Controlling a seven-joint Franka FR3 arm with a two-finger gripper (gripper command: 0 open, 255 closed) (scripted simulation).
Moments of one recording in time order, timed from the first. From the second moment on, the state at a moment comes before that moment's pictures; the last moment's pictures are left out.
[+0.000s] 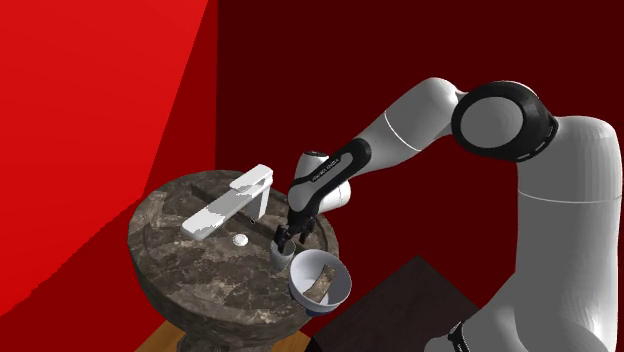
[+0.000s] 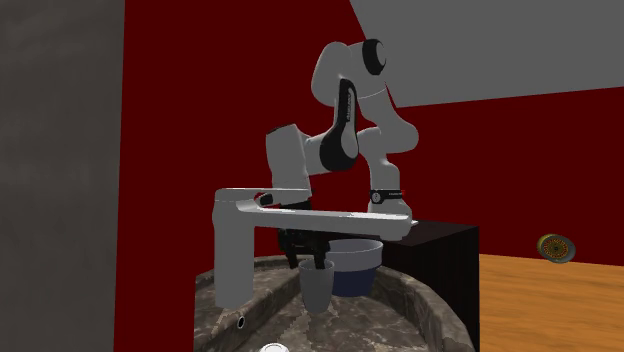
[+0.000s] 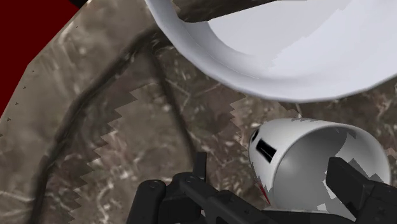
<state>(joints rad) 0.12 0.57 0.09 -2.16 0.19 2.60 -0.02</state>
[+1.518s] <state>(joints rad) 0.12 0.49 0.08 -2.18 0.19 2.55 -0.02</state>
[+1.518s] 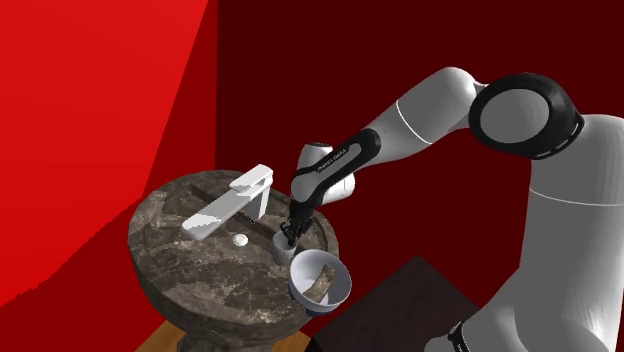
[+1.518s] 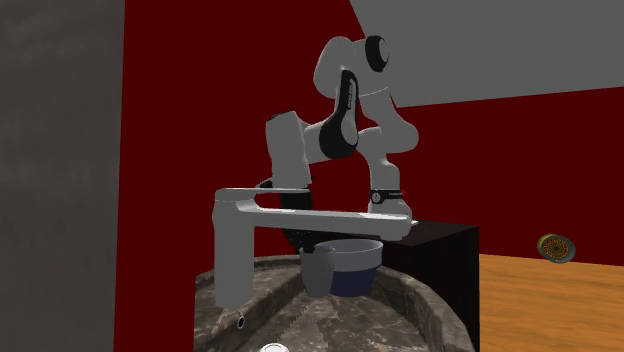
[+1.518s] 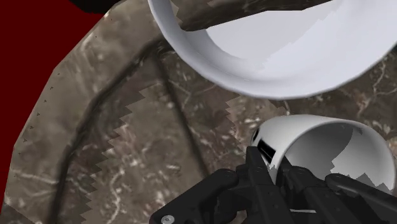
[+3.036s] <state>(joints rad) 0.12 0.23 0.08 -2.18 0.17 2.29 0.03</state>
